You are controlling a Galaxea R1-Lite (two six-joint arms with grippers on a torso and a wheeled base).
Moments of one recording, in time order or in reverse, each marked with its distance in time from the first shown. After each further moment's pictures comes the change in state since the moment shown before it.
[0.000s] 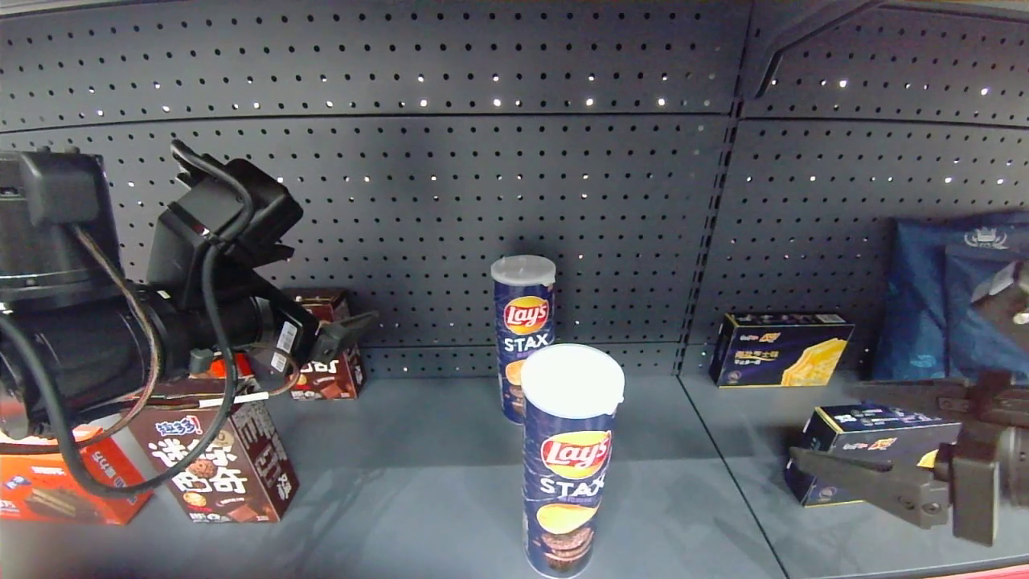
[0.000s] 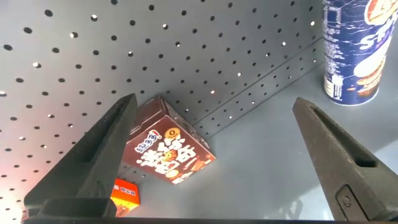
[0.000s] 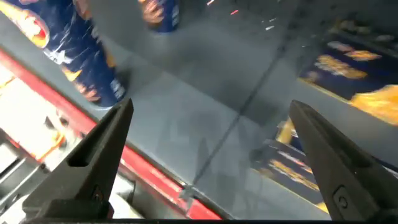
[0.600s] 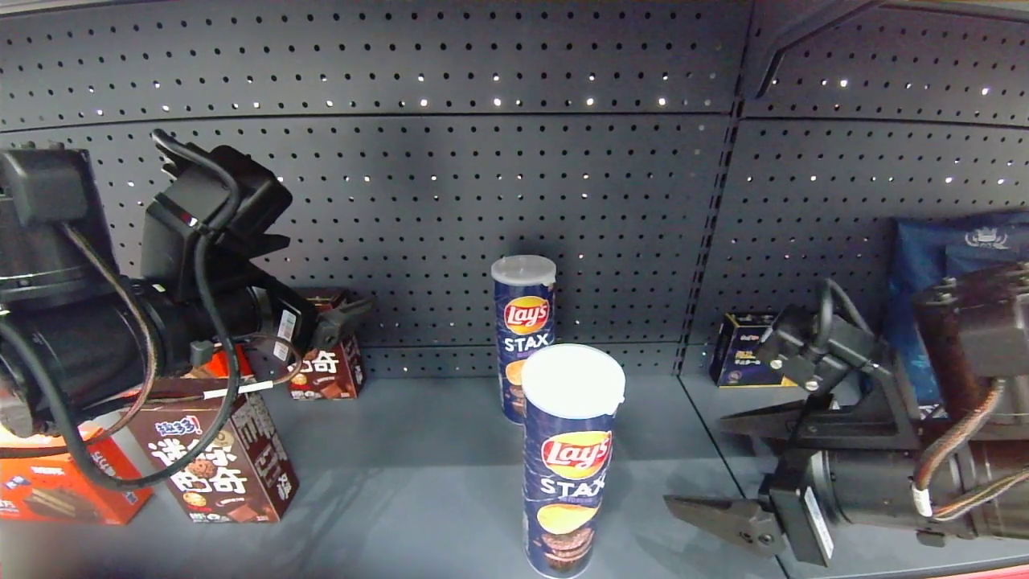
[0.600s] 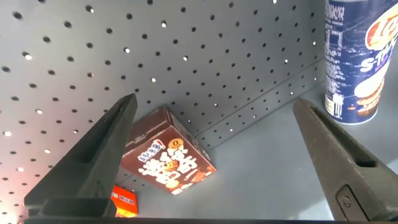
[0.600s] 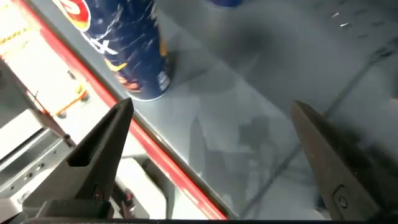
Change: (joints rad) left arm 0.002 0.002 0.022 -0.080 0.000 -0.033; right arm 0.219 0.263 -0.096 -0.001 -0.077 0.033
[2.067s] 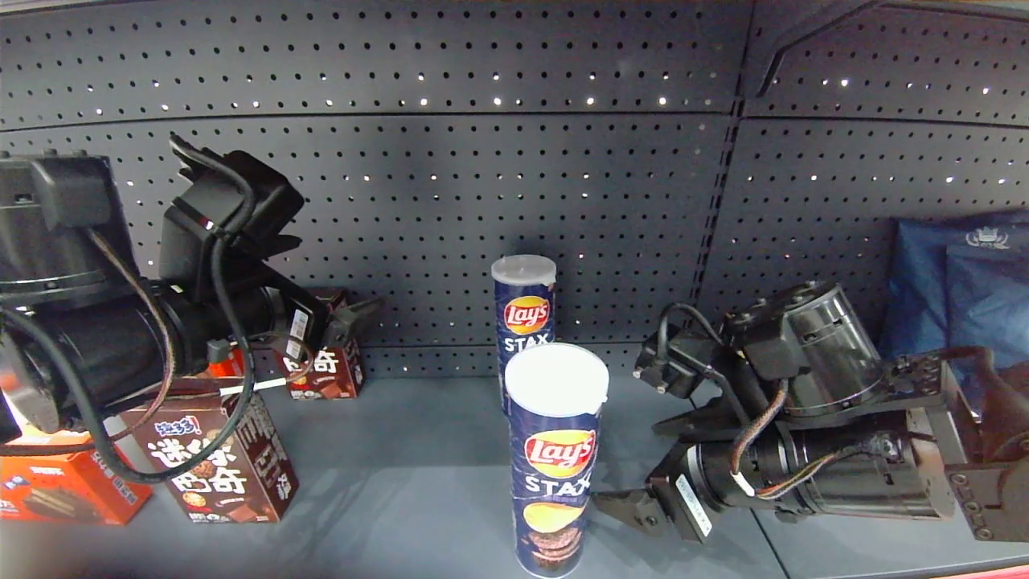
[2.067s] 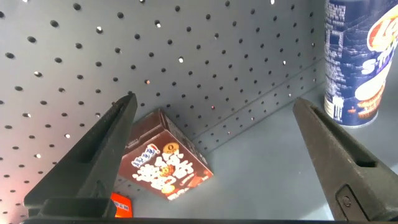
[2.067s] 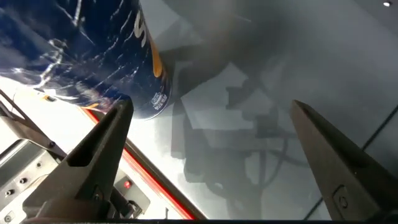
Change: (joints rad) left arm 0.001 0.030 0.006 -0.047 -0.012 -0.002; right arm 0.076 0.232 -0.138 0.001 -0.083 0.034
